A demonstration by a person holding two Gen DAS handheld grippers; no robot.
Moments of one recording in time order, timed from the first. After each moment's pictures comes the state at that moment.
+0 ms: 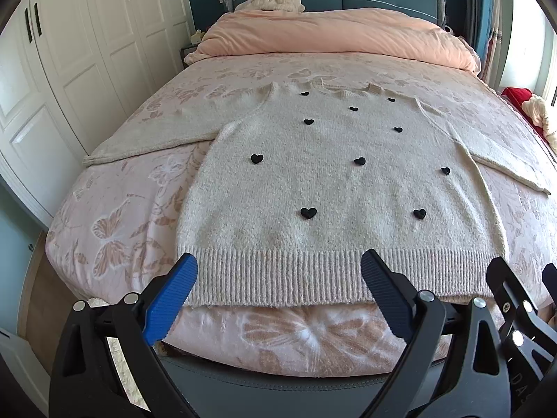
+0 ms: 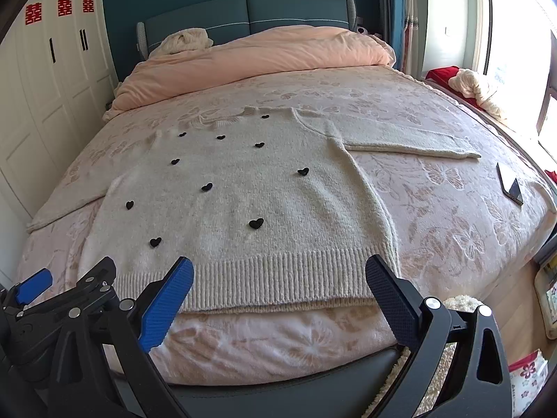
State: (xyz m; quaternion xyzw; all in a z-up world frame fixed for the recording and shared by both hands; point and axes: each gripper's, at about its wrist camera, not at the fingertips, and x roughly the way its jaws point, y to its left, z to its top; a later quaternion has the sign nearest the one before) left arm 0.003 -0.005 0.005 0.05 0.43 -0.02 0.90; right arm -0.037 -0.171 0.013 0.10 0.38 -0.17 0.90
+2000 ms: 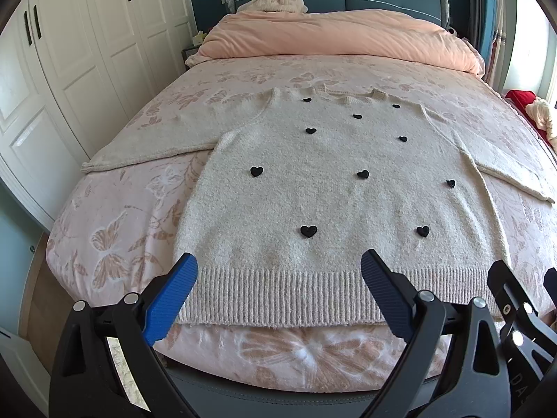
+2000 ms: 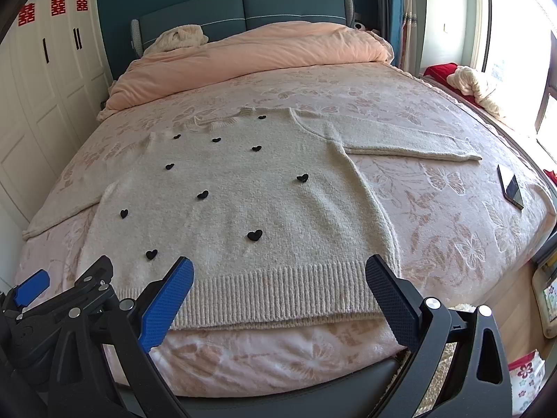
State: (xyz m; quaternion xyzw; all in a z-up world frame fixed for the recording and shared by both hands) left arm 0.030 -0.009 0.008 0.05 0.43 -0.02 0.90; right arm -0.017 -0.179 0.020 0.10 0.39 -0.18 0.90
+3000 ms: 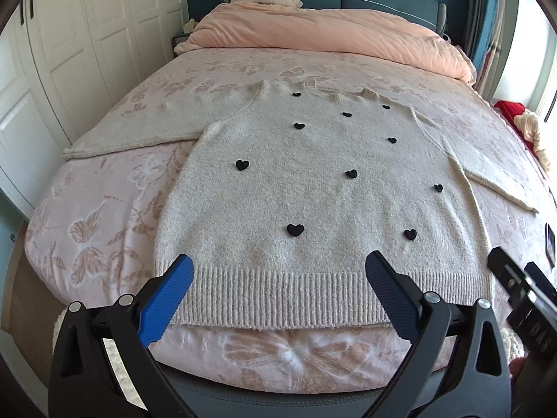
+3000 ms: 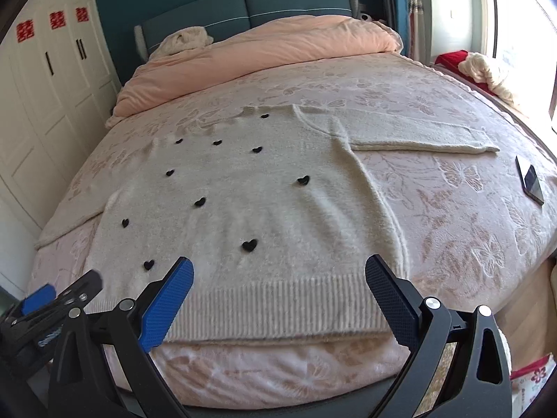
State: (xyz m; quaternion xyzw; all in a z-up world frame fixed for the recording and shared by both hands) left arm 0.046 0.016 0.004 0.00 0.45 -0.05 0.89; right arm 0.004 -0.258 0.005 0.16 0.38 -0.15 0.90
